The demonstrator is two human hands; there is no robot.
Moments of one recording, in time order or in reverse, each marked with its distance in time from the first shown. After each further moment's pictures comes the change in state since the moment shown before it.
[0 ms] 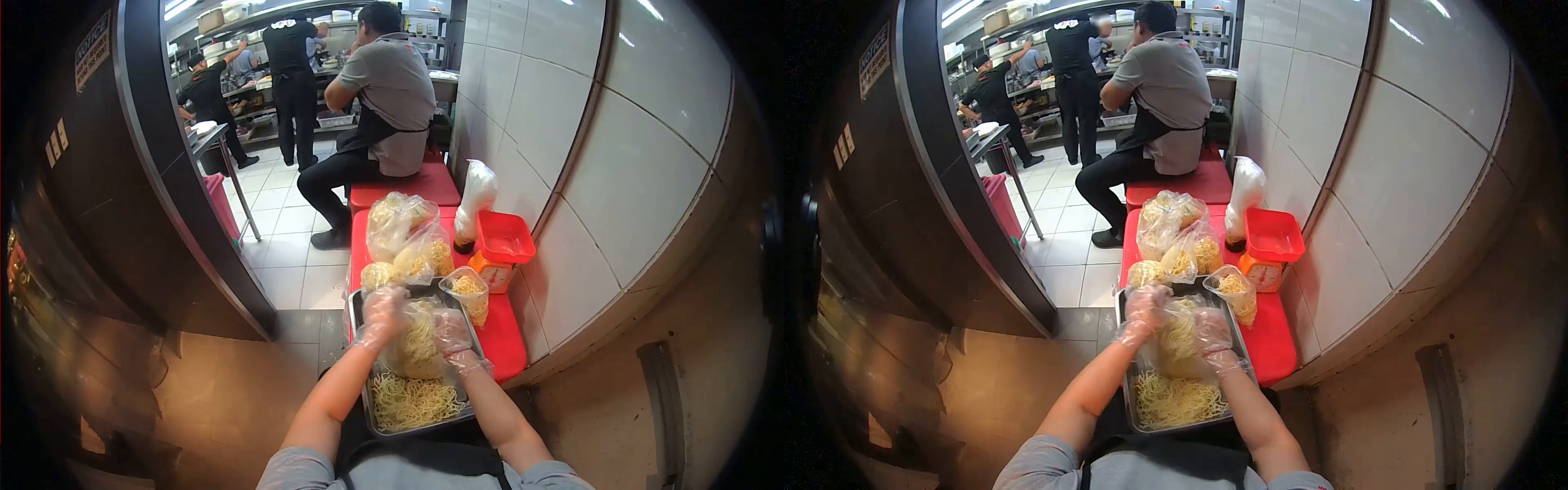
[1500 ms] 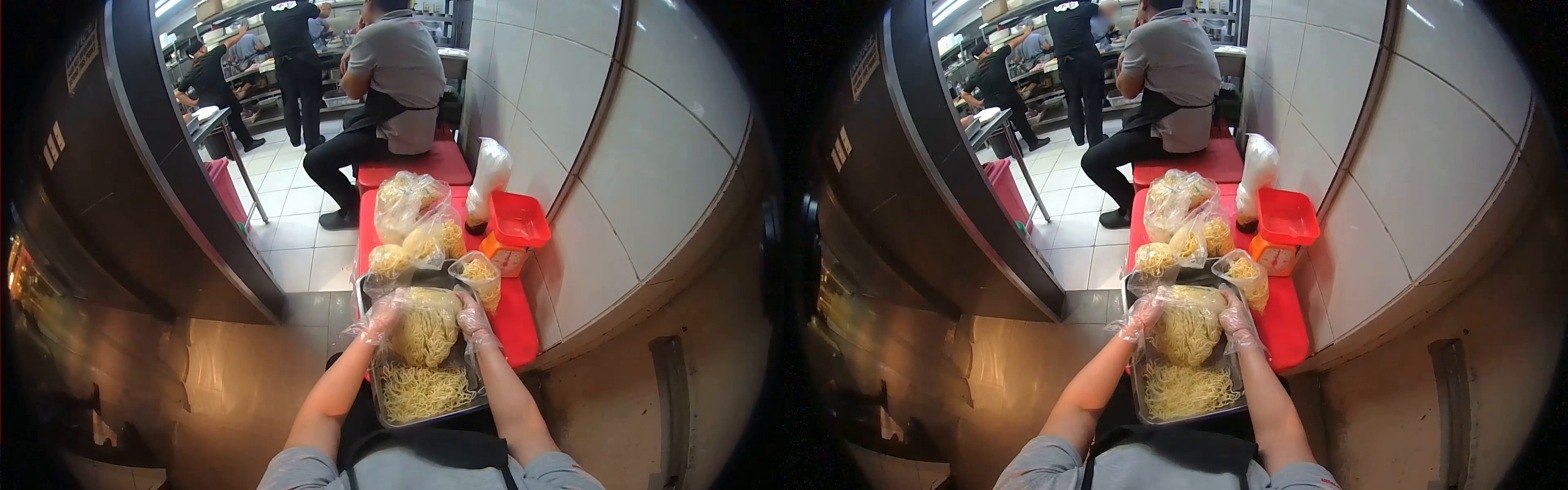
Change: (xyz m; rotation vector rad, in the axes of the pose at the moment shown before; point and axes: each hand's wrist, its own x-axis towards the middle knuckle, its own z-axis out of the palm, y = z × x) left_hand -0.050 -0.079 0.083 -0.592 -0.323 -0.377; right_hand -0.010 0.066 0.048 1.037 -0.200 0.687
